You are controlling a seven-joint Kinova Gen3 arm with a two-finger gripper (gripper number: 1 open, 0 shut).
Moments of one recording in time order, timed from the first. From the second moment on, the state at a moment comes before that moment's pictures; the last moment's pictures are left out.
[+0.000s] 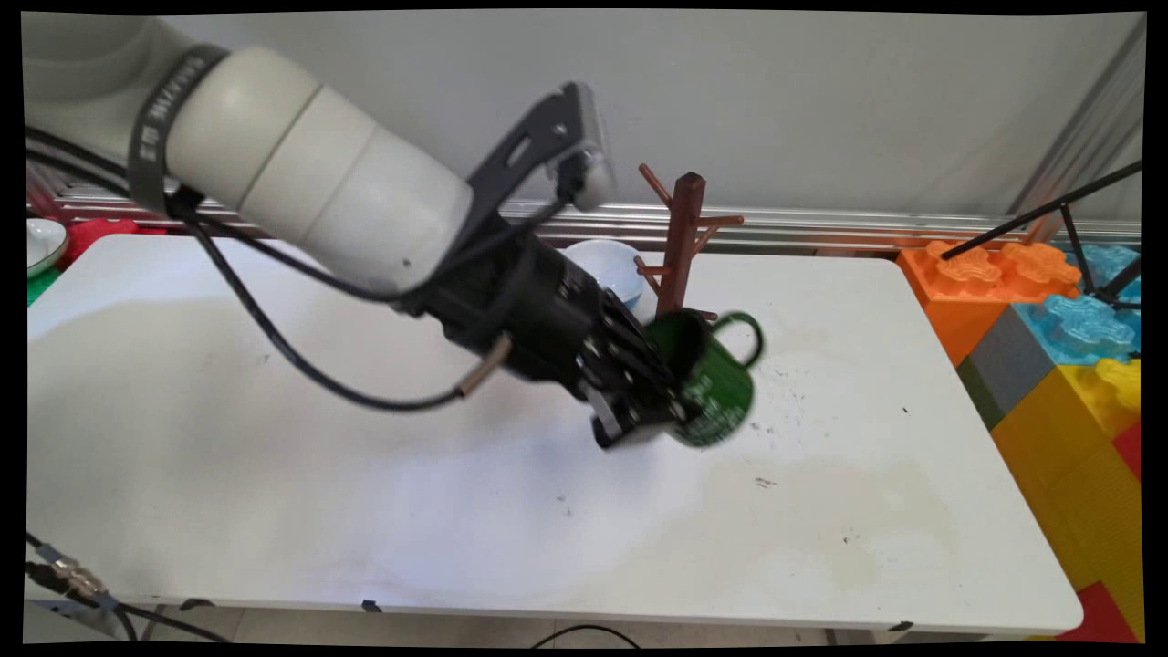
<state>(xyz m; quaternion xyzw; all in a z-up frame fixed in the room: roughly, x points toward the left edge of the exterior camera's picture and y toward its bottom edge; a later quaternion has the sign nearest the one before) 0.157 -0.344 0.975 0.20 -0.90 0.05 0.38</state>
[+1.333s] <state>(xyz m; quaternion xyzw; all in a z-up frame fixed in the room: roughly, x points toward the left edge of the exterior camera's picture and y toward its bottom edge) 0.208 -0.384 0.962 0.16 -0.97 0.09 0.18</state>
